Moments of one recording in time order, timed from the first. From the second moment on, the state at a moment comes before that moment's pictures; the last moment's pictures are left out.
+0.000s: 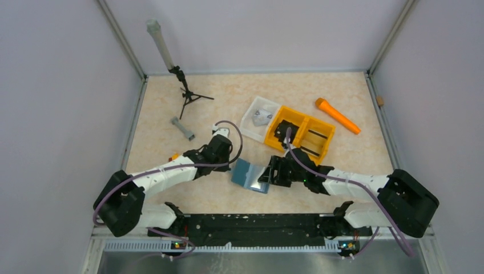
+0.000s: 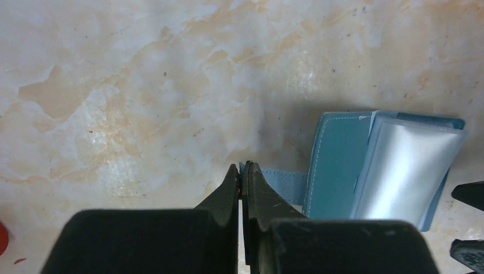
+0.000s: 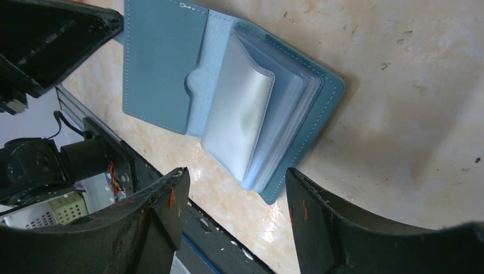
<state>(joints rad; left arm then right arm) -0.72 1.29 0.68 -0.30 -0.19 -0.56 0.84 1.24 0.42 0.13 -0.17 0.96</state>
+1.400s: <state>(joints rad) -0.86 1.38 0.74 -0.43 -0.34 -0.57 0.86 1.45 0.48 0.31 -0.26 1.03</state>
